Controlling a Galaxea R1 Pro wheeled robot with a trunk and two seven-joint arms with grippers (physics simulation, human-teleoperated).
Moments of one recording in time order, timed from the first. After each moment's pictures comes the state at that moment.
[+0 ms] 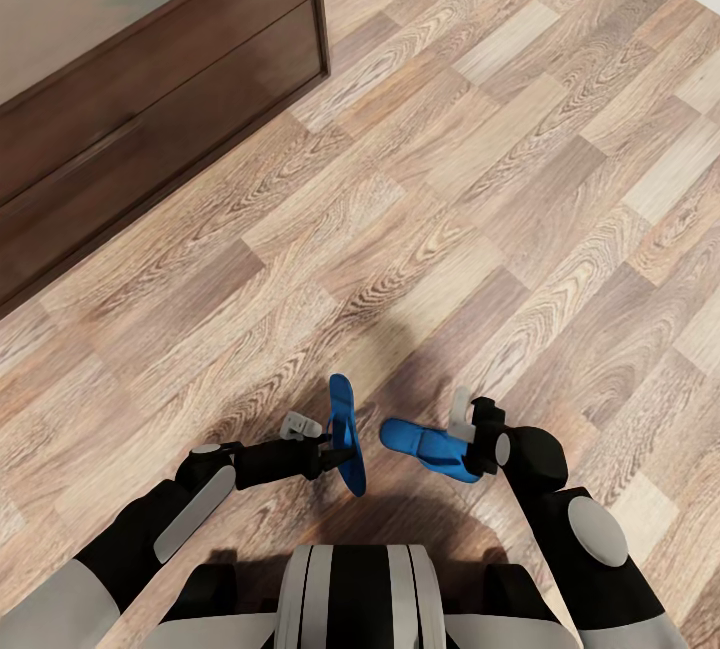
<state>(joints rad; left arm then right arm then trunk) -0.60 0.26 -0.60 -1.15 0.75 0.44 -0.53 -0.47 -0.06 0.18 -1.53 1.33 0.42 1.00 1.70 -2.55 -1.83</state>
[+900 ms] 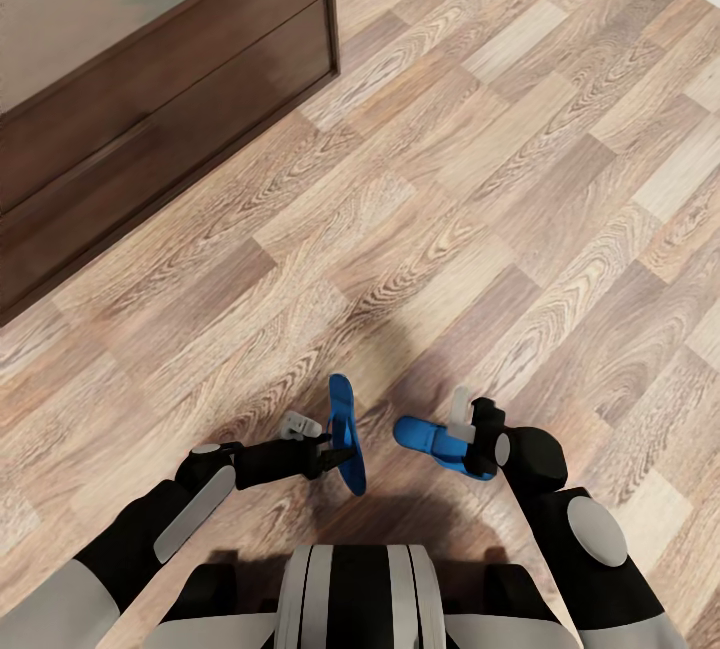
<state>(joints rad) -0.60 0.26 -0.60 -1.15 0.75 0.44 -0.53 -0.47 -0.06 0.18 -1.52 1.33 0.43 1.00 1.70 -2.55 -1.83</state>
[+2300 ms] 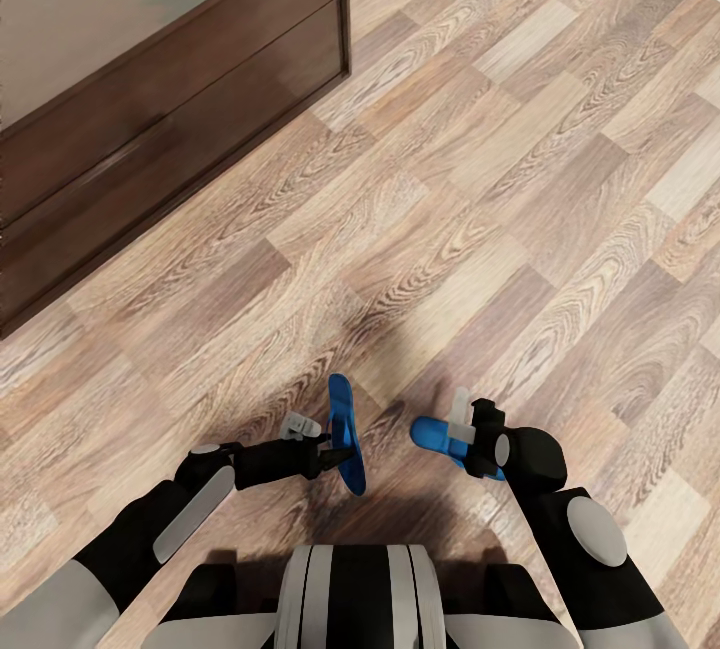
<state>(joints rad) -0.60 0.26 -0.60 -1.15 0.75 0.44 -0.53 -0.47 -0.06 0.18 -1.52 1.33 0.43 1.00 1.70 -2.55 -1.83</state>
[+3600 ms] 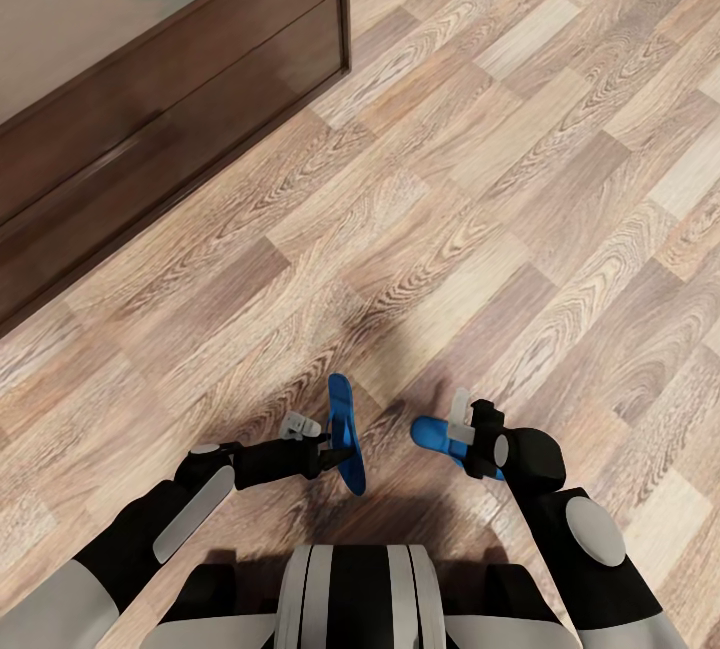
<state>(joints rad) -0.60 0.26 -0.60 -1.15 0.75 0.44 -0.53 -0.47 -0.06 0.18 -1.51 1.33 0.43 1.00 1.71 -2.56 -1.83</state>
